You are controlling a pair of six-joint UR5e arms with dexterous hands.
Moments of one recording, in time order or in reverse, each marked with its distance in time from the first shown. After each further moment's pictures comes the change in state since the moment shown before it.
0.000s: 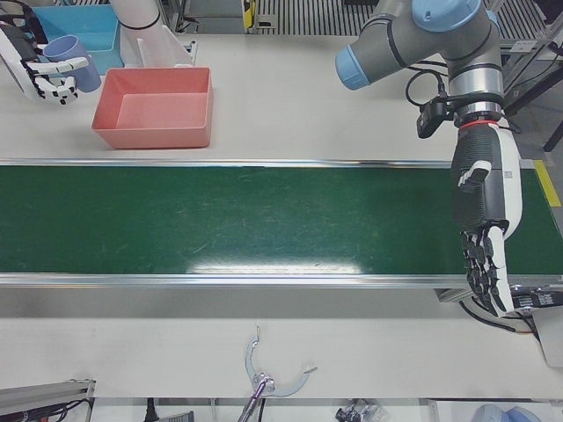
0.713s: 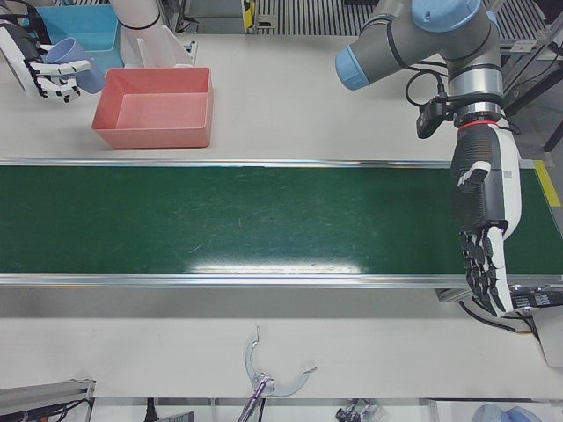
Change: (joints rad) left arm 0.001 0.000 0.001 0.000 0.000 0.000; right arm -0.028 -0.001 0.002 0.004 0.044 -0.050
